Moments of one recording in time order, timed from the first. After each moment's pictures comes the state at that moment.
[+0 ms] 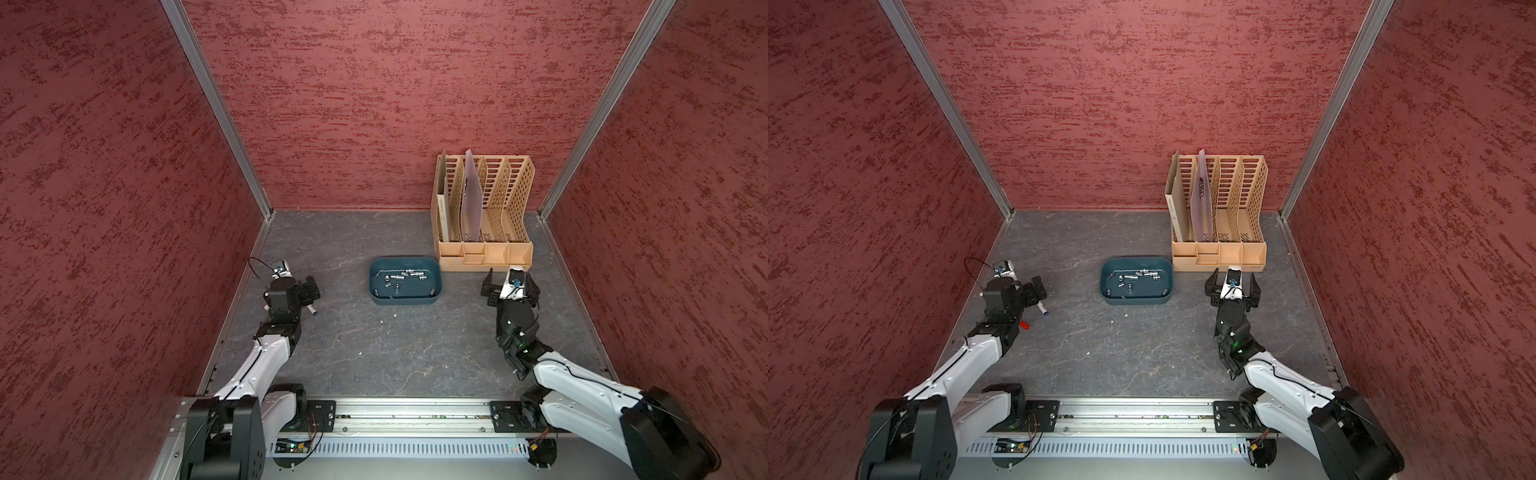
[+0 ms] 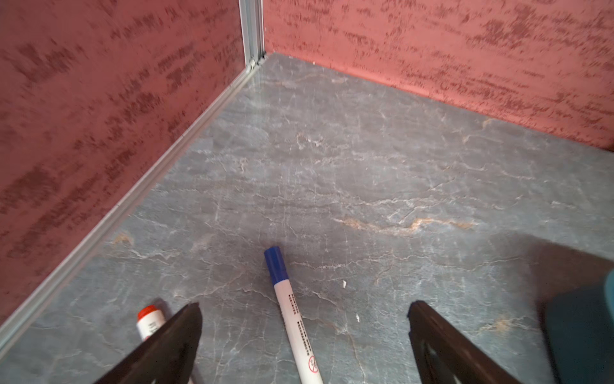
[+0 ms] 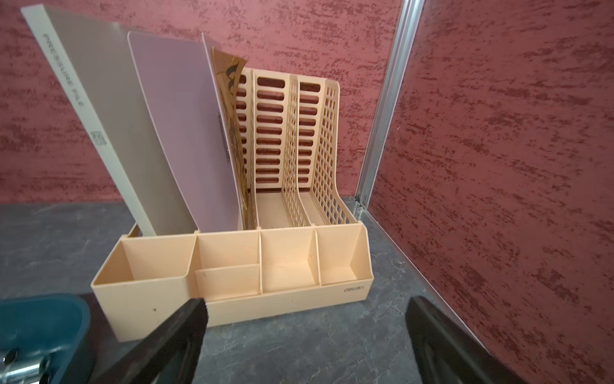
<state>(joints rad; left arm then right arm) 0.05 1.08 0.38 0.20 -0.19 -0.23 0.50 1.02 0.23 0.80 0.78 -0.09</state>
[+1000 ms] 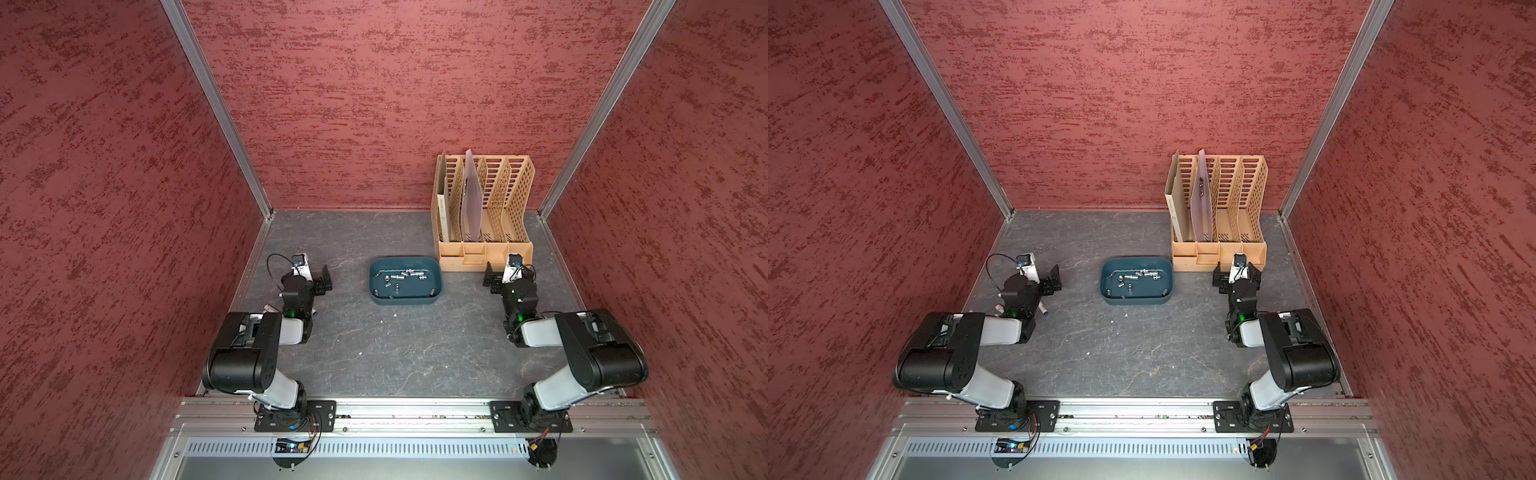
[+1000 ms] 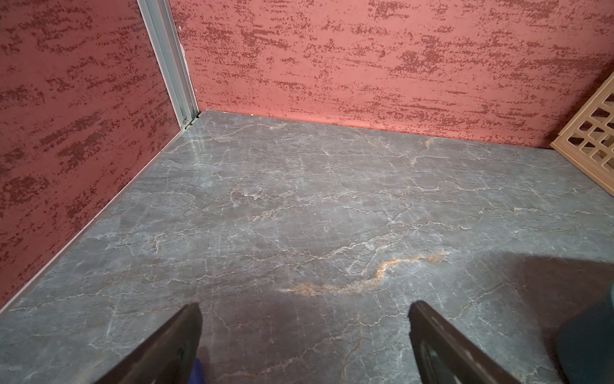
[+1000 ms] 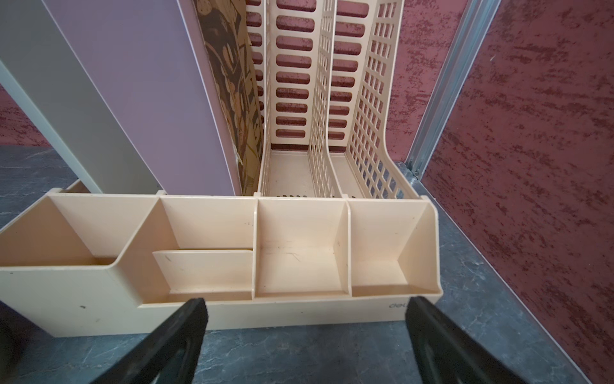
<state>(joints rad) 0.00 1.54 0.35 0.90 -0.10 -0.09 0.09 1.57 0.34 1.07 0.20 -0.02</state>
